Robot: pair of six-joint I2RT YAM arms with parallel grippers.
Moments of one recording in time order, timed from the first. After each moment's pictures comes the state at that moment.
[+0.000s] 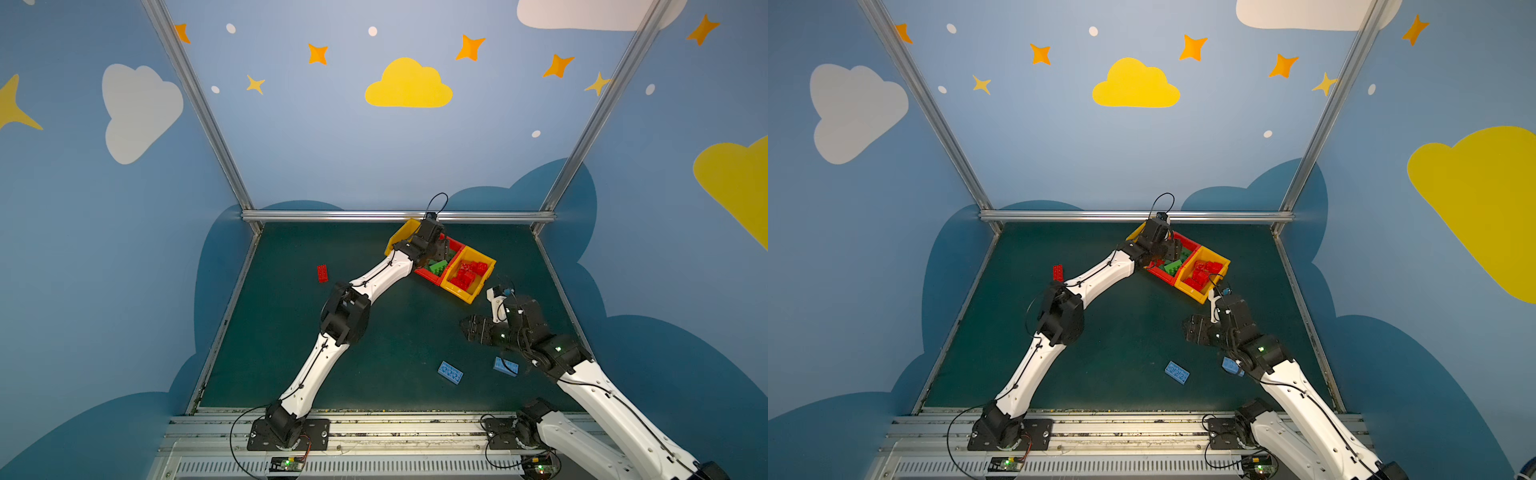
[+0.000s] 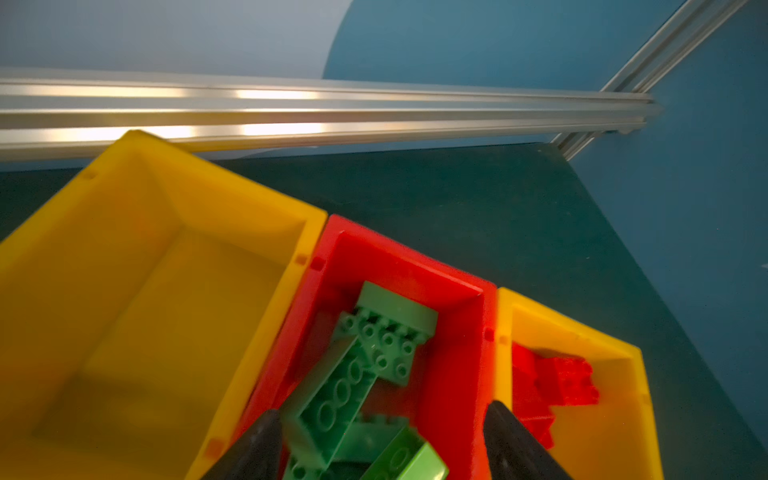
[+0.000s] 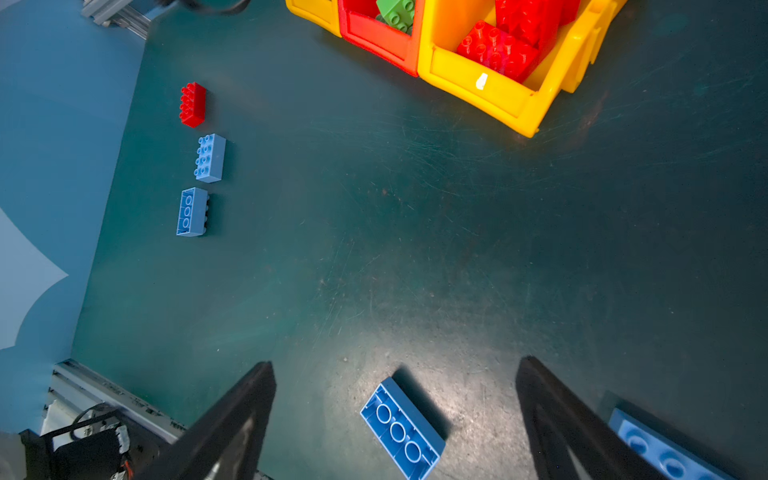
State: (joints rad) left arm -0.67 2.47 2.25 -0.42 -0.13 -0.43; right arm 0.49 0.81 0.70 -0.67 -0.12 0.54
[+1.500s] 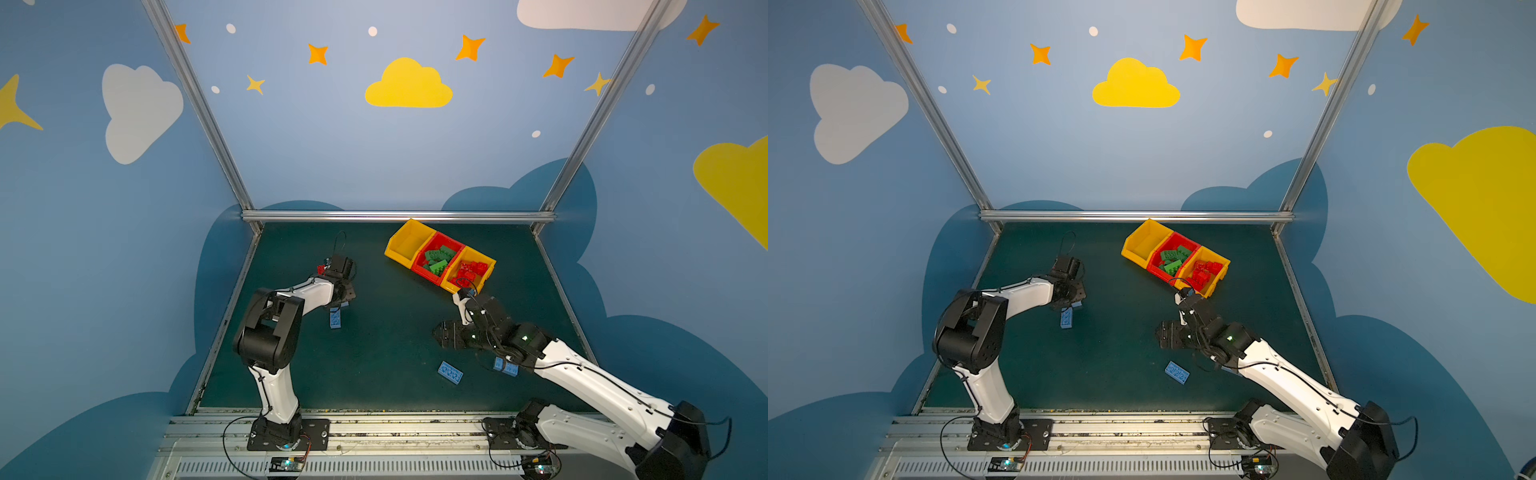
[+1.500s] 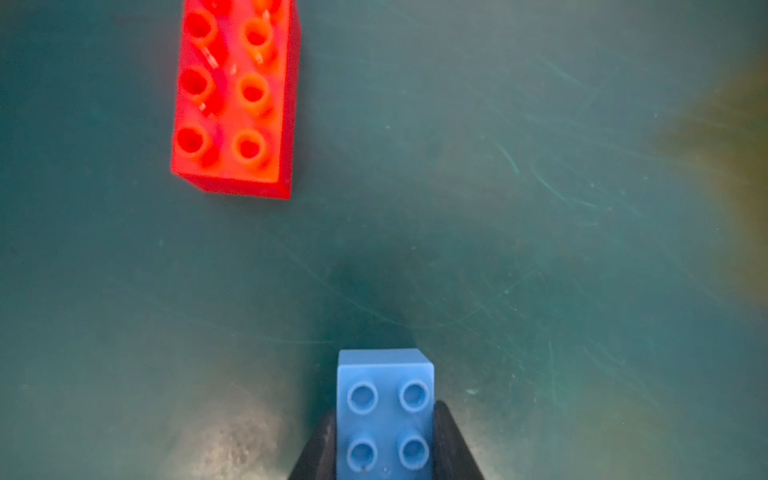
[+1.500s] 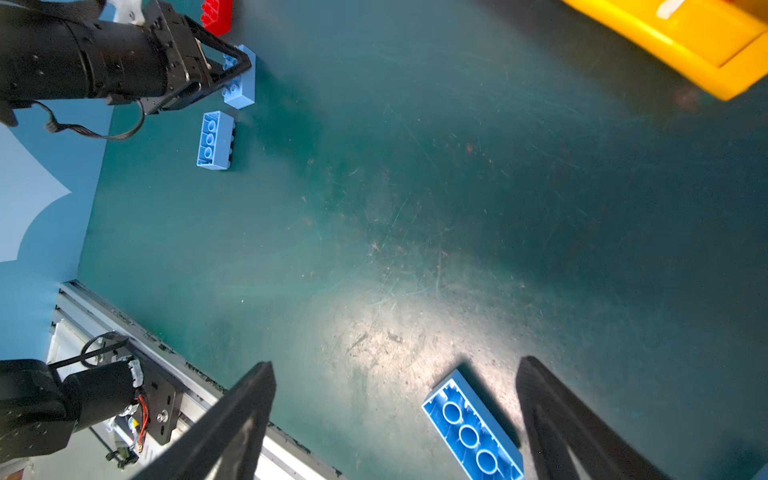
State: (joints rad) left arm -0.28 1.85 1.10 -0.32 -0.17 -0.58; right arm 0.77 1.03 0.77 -0.59 -0.04 0.61
